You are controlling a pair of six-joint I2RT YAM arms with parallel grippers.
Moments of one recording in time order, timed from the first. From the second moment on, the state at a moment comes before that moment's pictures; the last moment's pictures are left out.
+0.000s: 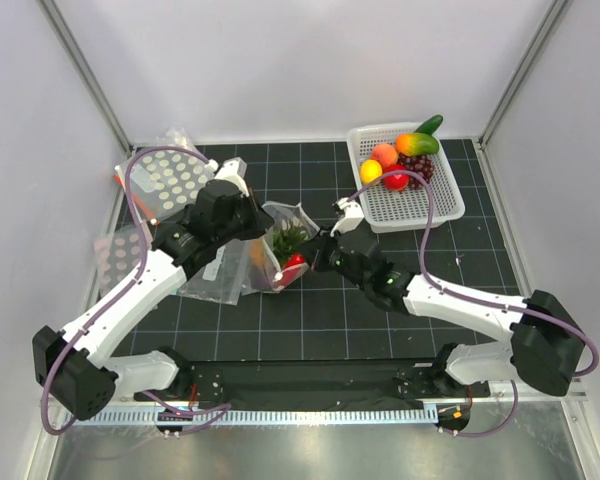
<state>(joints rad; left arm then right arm) -0.59 1.21 1.11 -0.41 -0.05 -0.63 0.91 1.27 0.76 0.20 0.24 0.67</state>
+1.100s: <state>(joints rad) -0.61 1.23 1.09 -0.38 0.10 -0.64 0.96 1.22 0.61 0.56 0.21 0.62</state>
